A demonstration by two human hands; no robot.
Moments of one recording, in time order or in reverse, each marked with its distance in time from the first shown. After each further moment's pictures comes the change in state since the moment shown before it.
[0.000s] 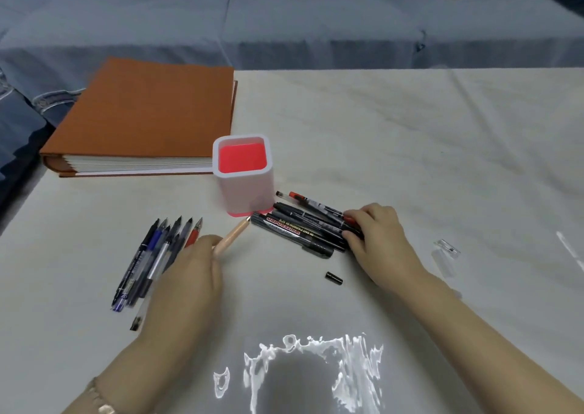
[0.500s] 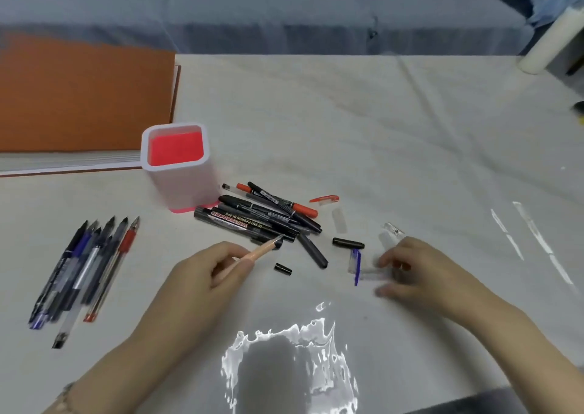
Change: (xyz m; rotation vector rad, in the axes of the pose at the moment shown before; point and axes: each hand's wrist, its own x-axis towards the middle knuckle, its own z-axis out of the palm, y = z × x) left_hand -0.007 0.053 0.021 -0.412 -0.362 0.044; right_hand -0.071 0.095 -0.059 0.034 -0.336 0.150
